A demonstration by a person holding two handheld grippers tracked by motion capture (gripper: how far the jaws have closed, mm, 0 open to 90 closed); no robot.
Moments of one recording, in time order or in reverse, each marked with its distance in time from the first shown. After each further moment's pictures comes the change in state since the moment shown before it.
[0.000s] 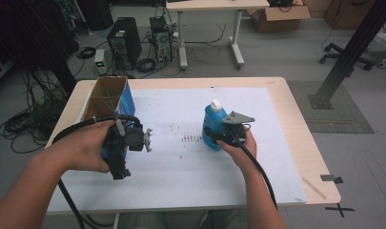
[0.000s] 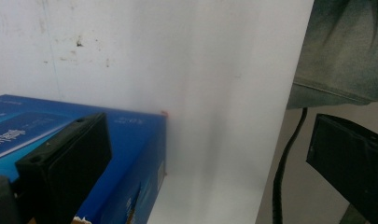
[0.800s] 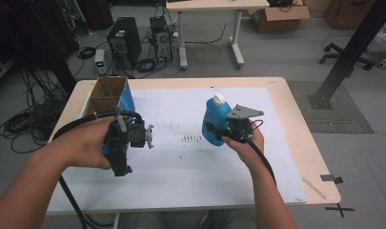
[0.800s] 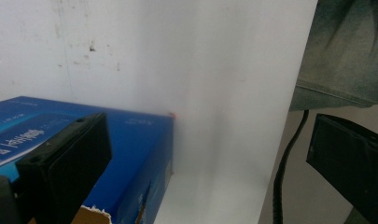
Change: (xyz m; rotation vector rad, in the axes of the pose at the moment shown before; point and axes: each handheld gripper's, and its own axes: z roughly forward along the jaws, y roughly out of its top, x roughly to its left) left arm 0.003 0.005 -0.012 -0.001 0.019 0.001; right arm 0.006 0.037 -0.036 -0.044 0.088 -0.066
